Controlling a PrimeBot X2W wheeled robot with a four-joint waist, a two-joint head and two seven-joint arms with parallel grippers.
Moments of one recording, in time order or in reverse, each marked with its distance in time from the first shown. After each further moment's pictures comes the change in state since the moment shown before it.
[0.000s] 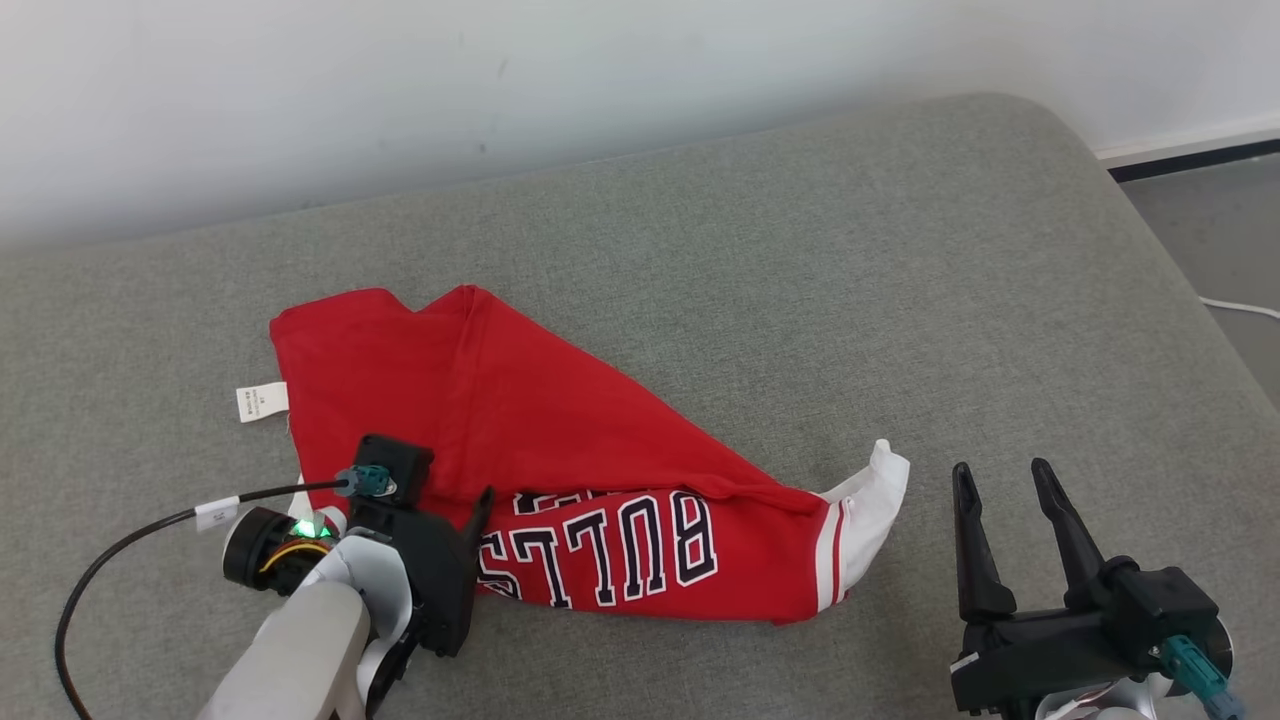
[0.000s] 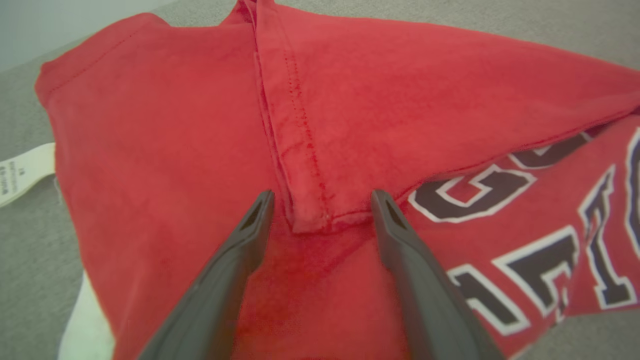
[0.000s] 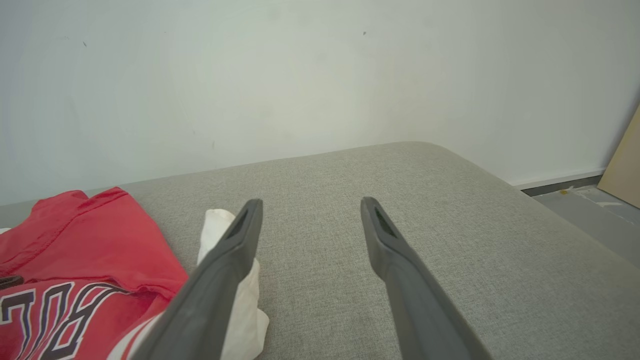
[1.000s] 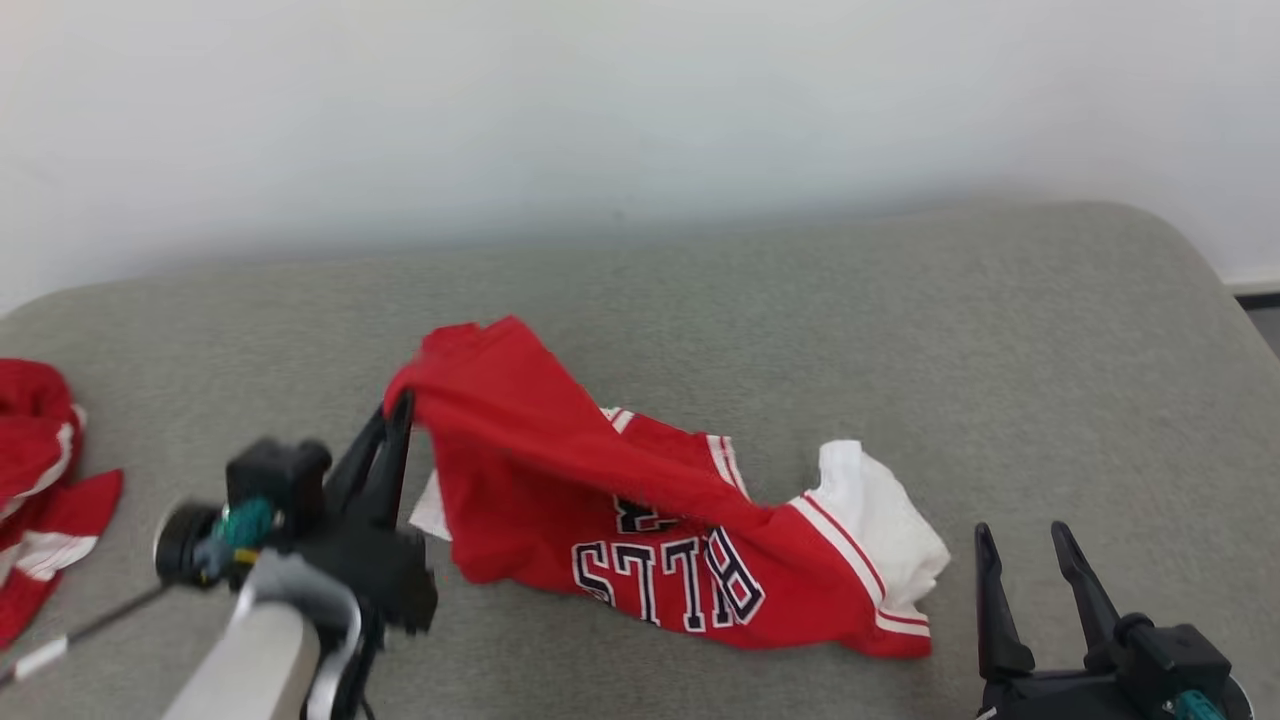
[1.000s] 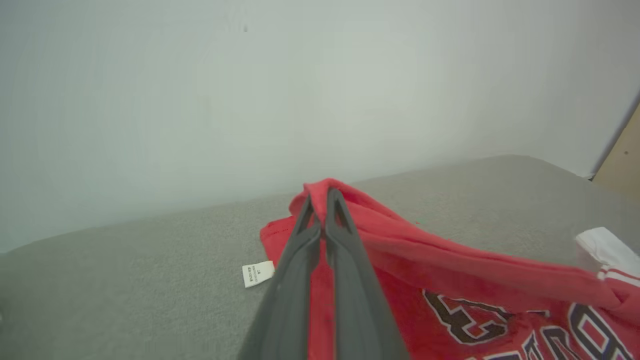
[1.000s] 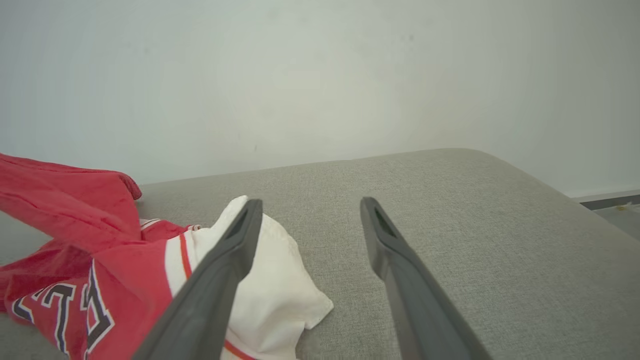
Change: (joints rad) left arm 0.121 0.095 0.087 -0.362 -0.098 0.110 -0.253; right arm 0.085 0.001 -0.030 -0.001 -0.007 0.000 0.000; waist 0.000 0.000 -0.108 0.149
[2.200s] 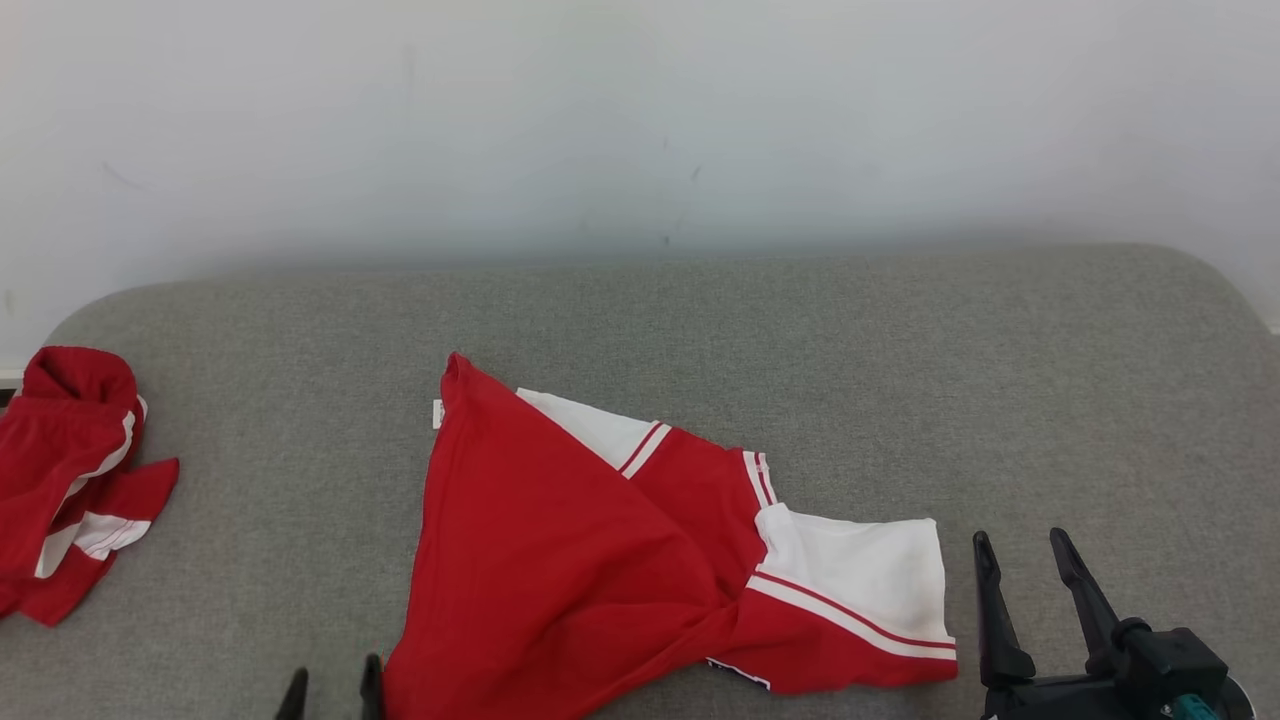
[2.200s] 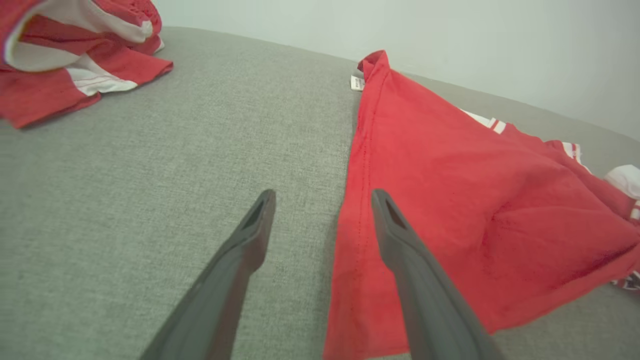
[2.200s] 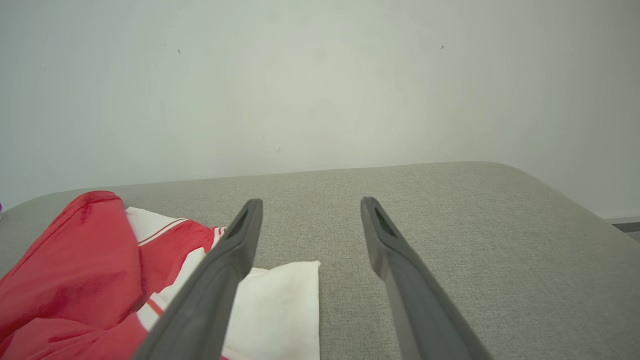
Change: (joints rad) left arm 0.500 -0.100 0.196 -0.047 -0.011 0.100 -0.107; right arm 0.013 -0.016 0.009 0.008 -0.007 0.000 0.000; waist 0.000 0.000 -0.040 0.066
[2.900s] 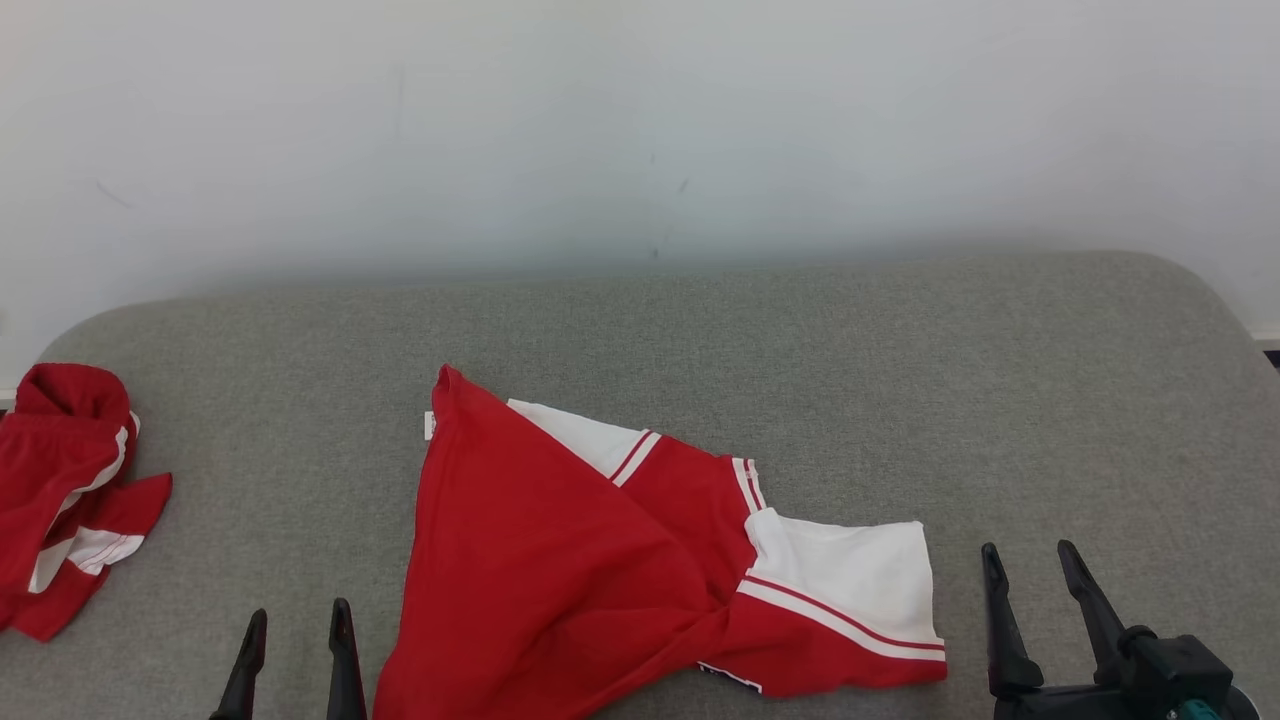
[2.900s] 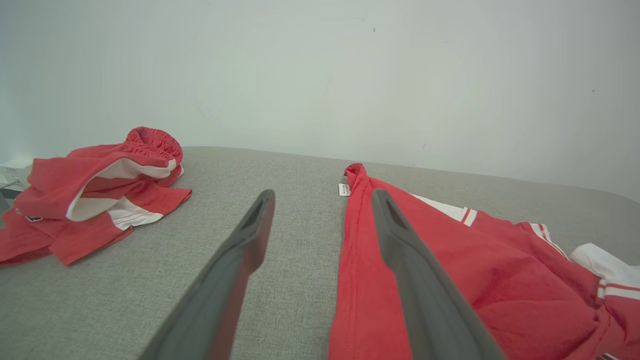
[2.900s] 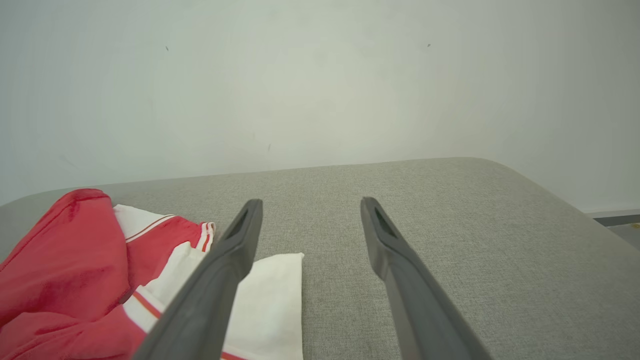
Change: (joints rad) left arm 0.073 -0.145 0.271 -0.247 0.318 -0.118 0.000; right arm 0.004 -0.013 -0.006 0.023 0.007 0.000 0.000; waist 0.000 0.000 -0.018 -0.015
